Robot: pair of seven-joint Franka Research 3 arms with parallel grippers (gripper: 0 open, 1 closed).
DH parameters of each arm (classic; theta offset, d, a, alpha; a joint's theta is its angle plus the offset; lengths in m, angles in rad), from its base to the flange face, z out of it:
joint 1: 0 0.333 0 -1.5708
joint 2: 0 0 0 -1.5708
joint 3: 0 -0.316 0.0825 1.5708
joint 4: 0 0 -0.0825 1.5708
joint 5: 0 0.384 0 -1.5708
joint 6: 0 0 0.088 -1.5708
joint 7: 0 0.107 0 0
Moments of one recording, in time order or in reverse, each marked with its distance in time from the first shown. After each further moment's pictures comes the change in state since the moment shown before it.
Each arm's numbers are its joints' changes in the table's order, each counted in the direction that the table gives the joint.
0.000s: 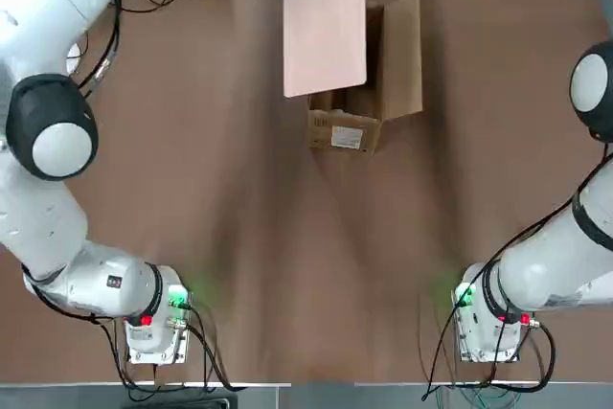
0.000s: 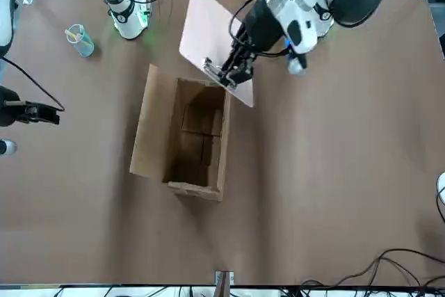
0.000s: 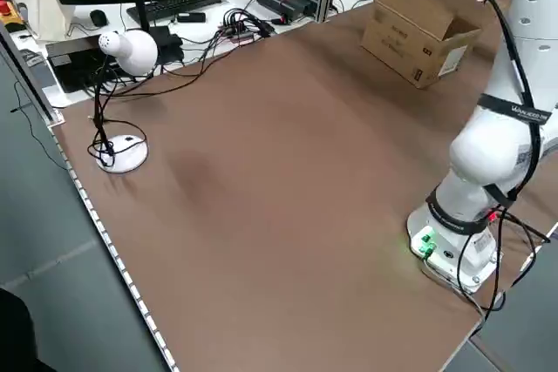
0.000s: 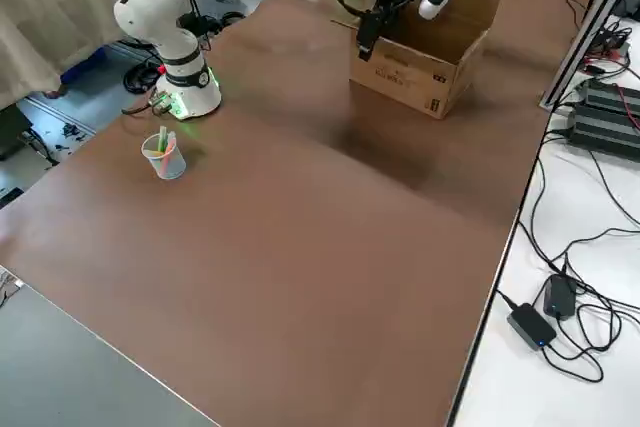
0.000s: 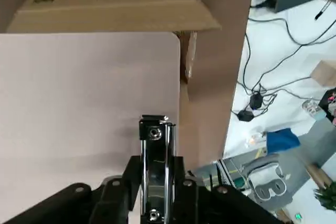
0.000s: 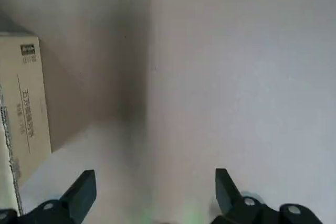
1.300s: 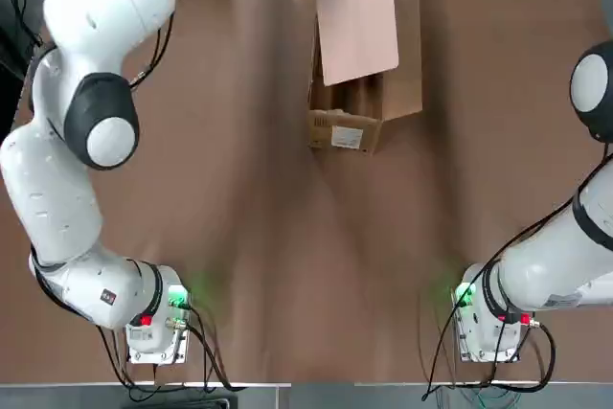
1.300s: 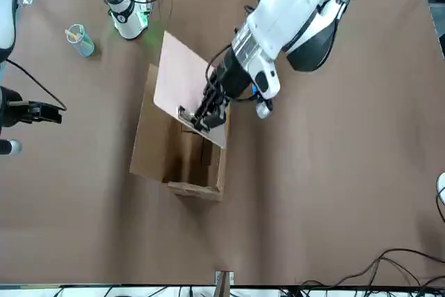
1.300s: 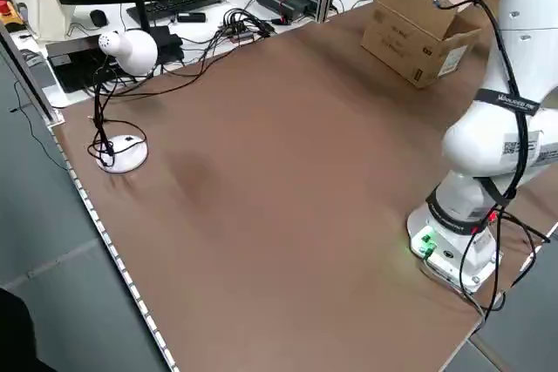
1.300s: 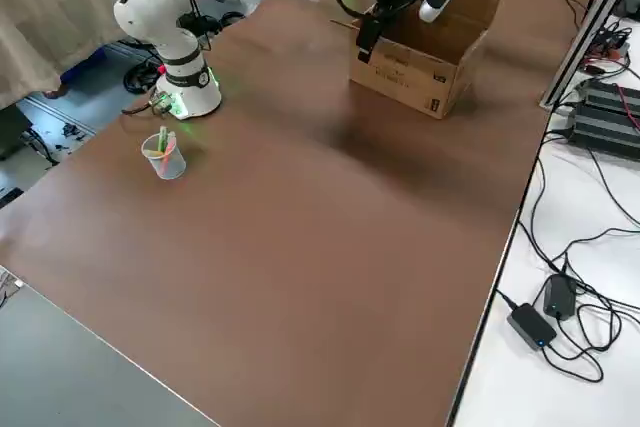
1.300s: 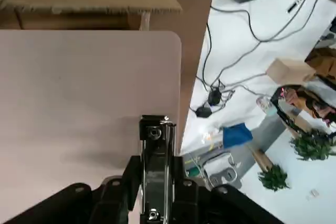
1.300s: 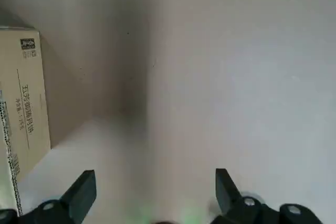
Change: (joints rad) left arm -0.283 0.165 -0.286 0.004 0.000 -0.382 -0.031; right arm 0.000 0.000 -0.006 0.009 0.001 0.001 -0.006
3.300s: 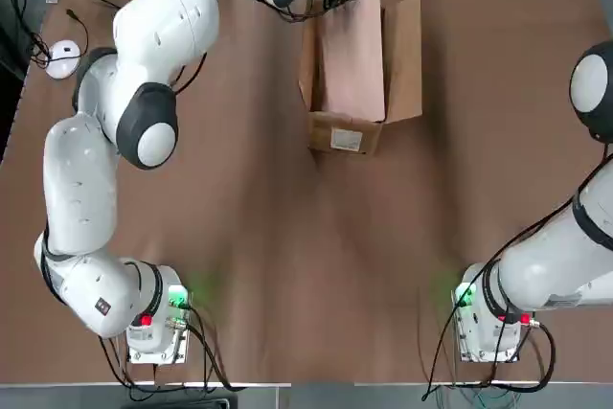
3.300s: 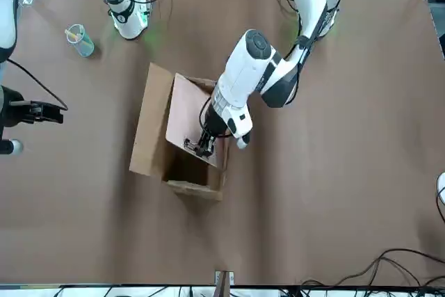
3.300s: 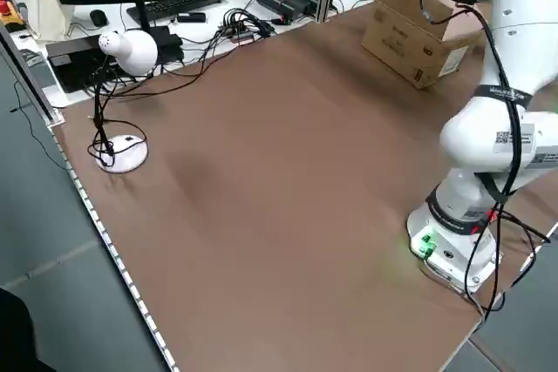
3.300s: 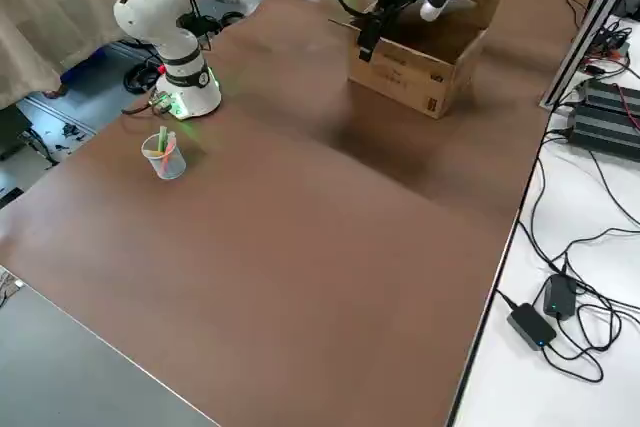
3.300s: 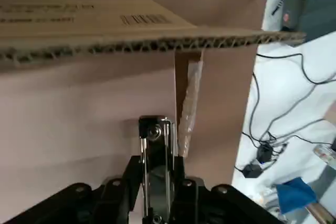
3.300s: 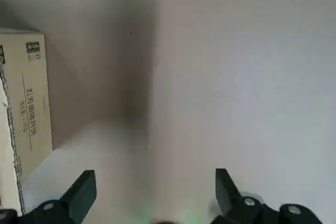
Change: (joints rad) left arm -0.133 0.163 -0.125 0.003 0.107 0.030 0.003; right arm 0.001 0.000 -0.005 0.001 0.004 0.000 0.000
